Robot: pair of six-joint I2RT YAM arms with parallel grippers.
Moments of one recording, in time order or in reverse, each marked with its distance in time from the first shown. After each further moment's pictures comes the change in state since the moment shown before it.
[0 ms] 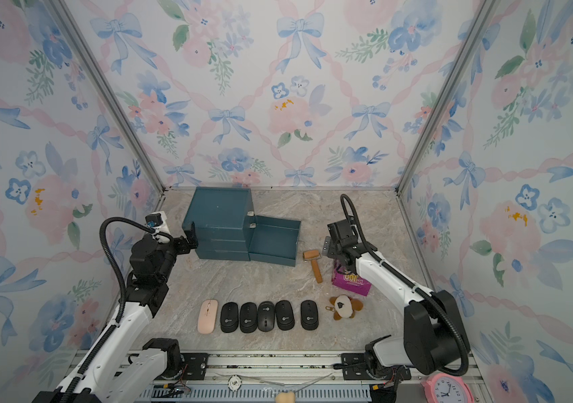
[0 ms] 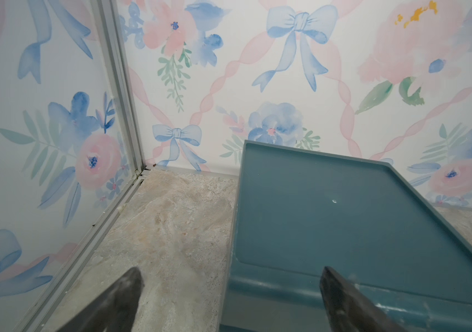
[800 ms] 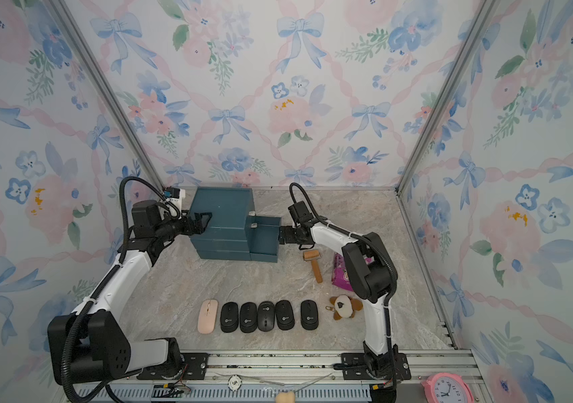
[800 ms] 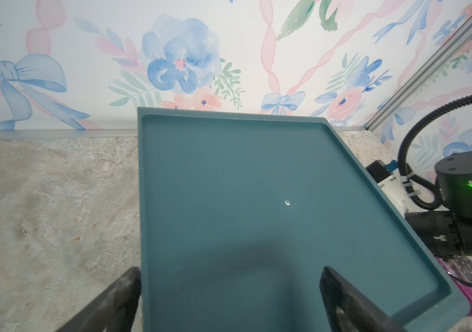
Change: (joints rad) left arm 0.138 0.425 0.367 -0.268 0.594 0.066; right arm 0.152 0.596 0.535 0.036 -0.405 -0.092
